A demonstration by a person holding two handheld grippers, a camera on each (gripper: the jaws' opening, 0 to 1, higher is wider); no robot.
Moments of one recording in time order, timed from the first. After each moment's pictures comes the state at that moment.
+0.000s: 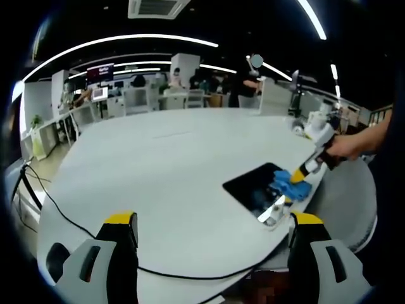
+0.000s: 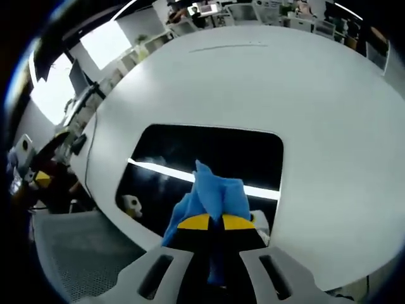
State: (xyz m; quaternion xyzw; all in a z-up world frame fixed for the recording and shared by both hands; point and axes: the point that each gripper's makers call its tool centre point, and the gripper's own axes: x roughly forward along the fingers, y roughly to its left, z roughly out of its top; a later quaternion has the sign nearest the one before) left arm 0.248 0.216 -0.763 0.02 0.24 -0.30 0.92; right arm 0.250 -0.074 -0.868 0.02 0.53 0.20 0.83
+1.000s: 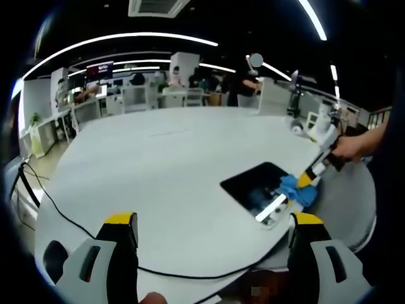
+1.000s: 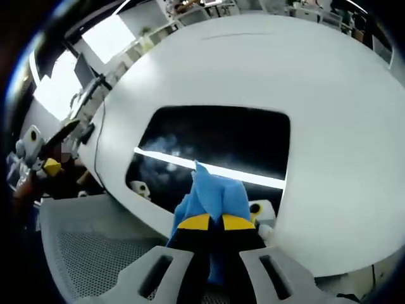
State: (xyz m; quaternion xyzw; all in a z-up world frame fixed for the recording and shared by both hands) left arm 0.246 0.214 -0.768 0.02 0.25 -0.30 0.92; right arm 0.228 -0.076 -0.868 0.02 0.56 0.22 0.80
